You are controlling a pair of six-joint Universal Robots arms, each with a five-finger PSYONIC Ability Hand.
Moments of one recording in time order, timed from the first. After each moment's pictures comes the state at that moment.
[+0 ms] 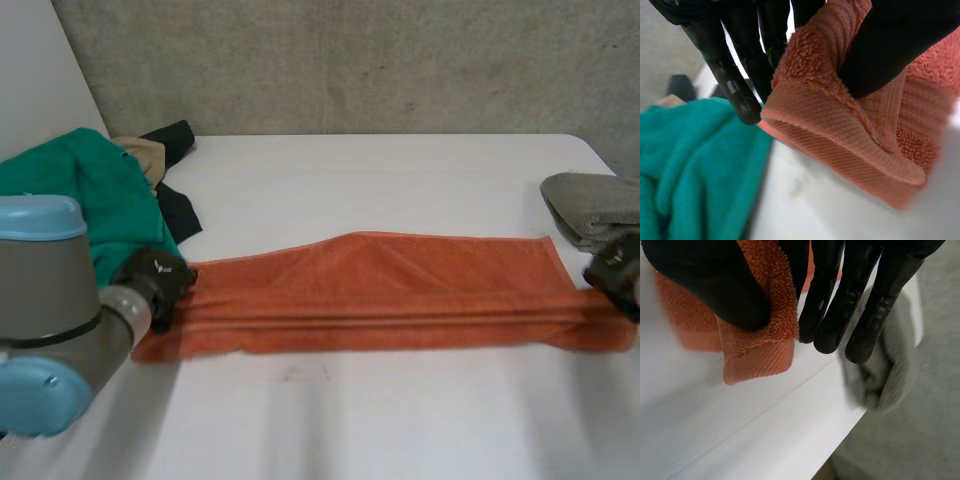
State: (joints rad) left arm 4.37 -1.97 -1.65 3.13 -1.63 3.86; right arm 1.53 -1.16 1.55 0.17 1.50 1.91; left_hand 1.12 1.20 1.19 1.20 1.00; right_hand 0.97 1.17 1.18 1.19 1.00
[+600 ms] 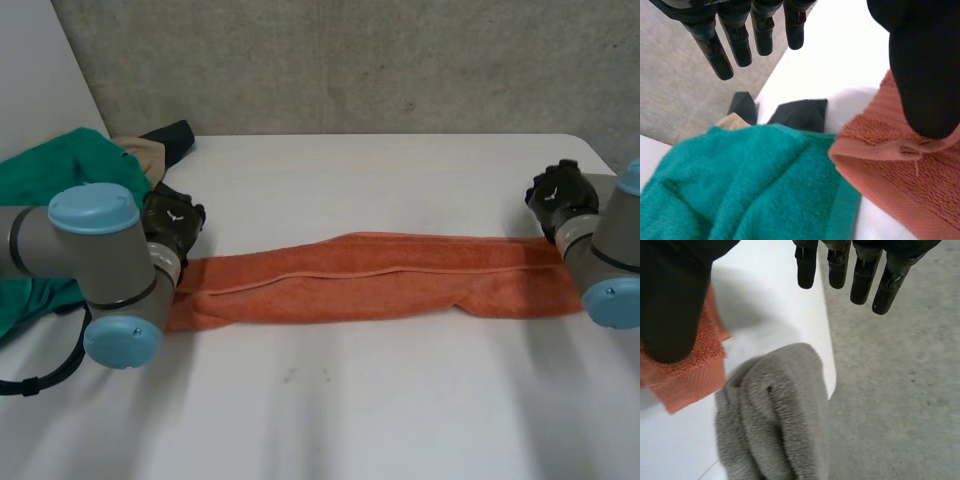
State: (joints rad) left arm 4.34 -2.22 -1.38 3.38 -1.75 3.85; right arm 1.69 -0.81 1.19 -0.21 1.54 2.00; left_hand 0.20 0.21 0.21 0.20 0.05; right_hand 0.19 0.21 0.21 0.23 0.06
